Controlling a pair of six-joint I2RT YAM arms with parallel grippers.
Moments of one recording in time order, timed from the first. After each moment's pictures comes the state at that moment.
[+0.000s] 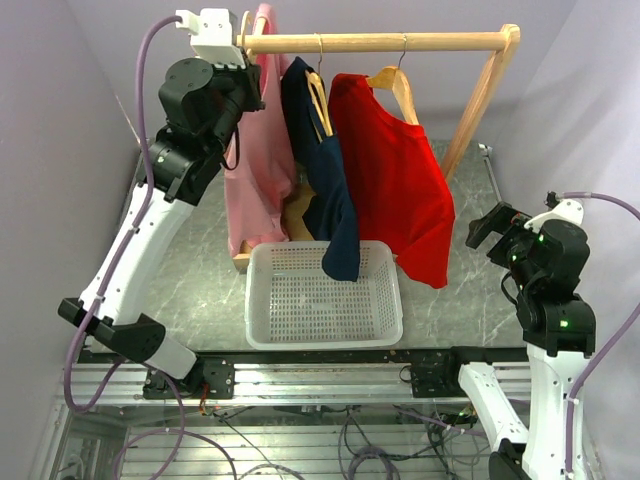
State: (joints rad) left arm -0.53 1.51 1.99 -0.34 -0.31 -0.09; right arm -0.05 0.66 1.17 -0.86 0.10 0.33
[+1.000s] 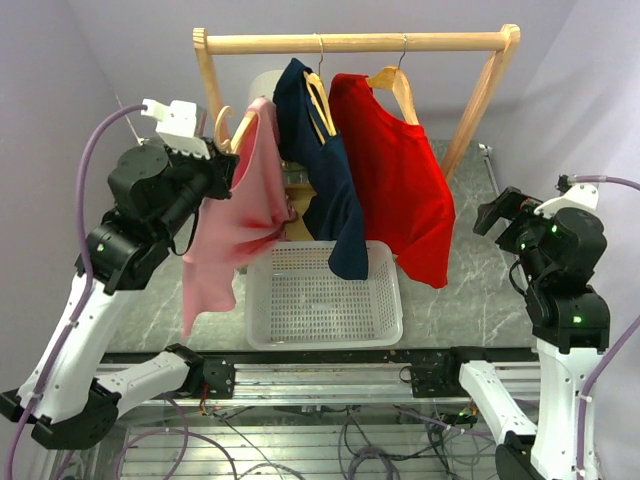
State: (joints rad) left arm -0.53 1.04 1.53 -0.55 -0.16 -0.15; right arm -0.02 0.72 1.28 -0.84 0.15 0.27
